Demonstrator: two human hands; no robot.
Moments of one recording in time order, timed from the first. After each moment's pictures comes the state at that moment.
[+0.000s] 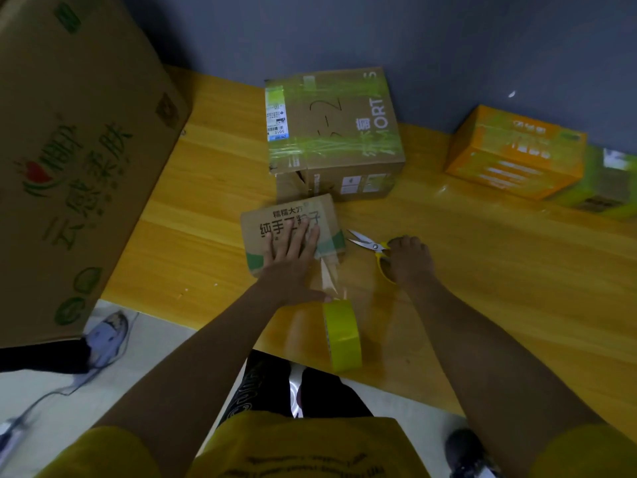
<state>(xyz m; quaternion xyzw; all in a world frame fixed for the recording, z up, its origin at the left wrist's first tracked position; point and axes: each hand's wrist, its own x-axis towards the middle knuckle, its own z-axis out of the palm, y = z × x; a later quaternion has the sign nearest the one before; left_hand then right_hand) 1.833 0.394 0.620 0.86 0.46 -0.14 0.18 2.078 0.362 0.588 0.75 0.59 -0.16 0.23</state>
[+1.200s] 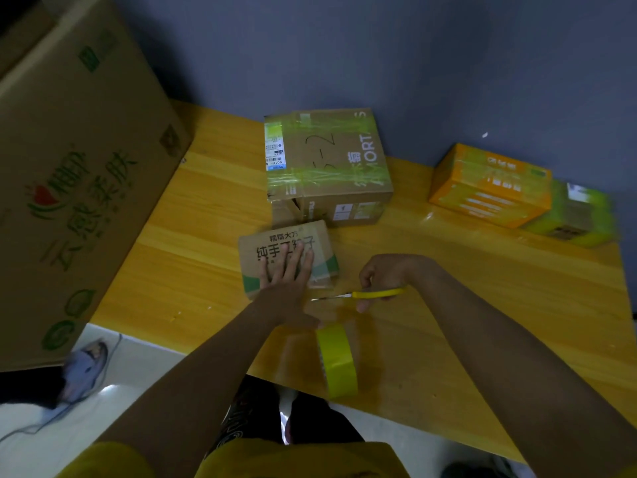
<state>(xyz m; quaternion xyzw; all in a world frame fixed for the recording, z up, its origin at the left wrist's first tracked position) 1.836 0.396 0.634 0.83 0.46 -0.19 0.24 2.063 0.402 0.686 0.59 0.58 -0.51 0.22</state>
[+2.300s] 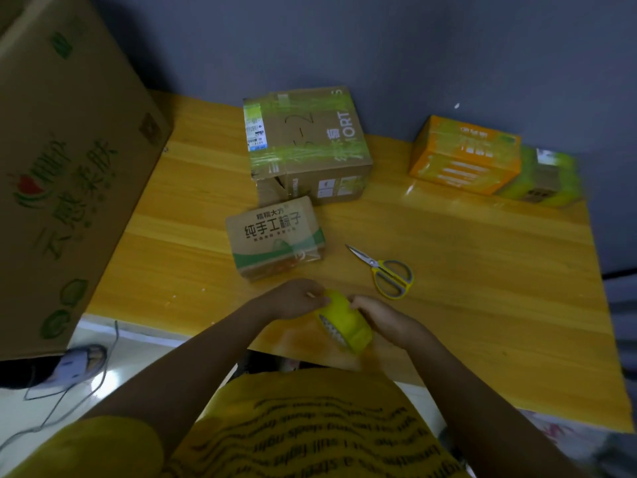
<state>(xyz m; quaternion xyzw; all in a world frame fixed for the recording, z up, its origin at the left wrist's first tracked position) 1.846 0.355 0.660 0.71 0.39 -0.17 0.56 2.017 0.262 0.638 0.64 0.20 -0.71 -0.22</state>
